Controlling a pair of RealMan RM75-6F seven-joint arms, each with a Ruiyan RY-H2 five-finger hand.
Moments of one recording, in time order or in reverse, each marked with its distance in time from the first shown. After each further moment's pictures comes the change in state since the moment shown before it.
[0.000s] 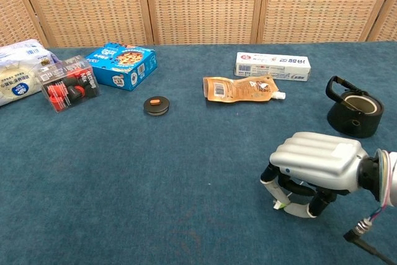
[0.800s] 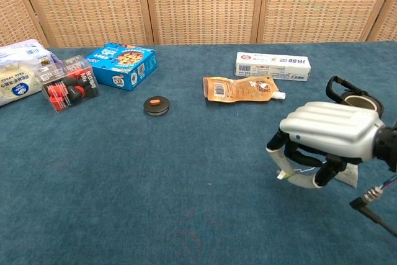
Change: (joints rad) left arm -0.001 0.001 -0.002 -0.006 -0.004 0.000 0.006; right arm -0.005 0.090 0.038 -0.081 -0.004 0.071 0.031
